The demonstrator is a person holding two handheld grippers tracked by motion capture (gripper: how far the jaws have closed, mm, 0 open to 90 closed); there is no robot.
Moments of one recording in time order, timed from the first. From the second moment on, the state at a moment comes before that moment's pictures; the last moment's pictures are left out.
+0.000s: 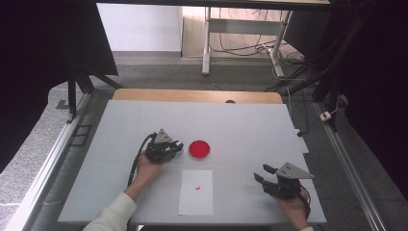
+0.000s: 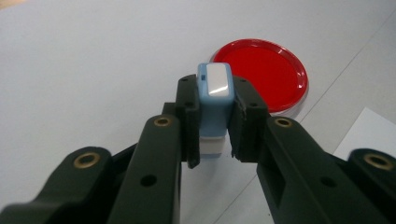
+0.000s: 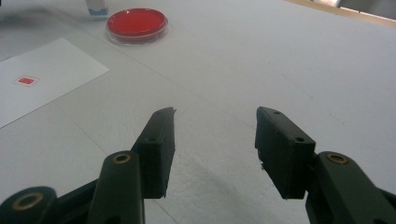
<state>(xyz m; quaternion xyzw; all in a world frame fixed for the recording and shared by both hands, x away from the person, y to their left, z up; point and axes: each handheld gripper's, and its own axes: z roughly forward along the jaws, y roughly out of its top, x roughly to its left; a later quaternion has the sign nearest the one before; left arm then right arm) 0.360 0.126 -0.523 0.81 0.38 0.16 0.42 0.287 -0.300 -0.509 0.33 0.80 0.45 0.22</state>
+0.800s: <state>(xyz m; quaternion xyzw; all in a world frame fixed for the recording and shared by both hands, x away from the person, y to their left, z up) 0.336 0.142 -0.509 0.79 0.39 0.16 0.44 0.287 -0.304 -0.507 0.33 0.80 0.45 0.22</state>
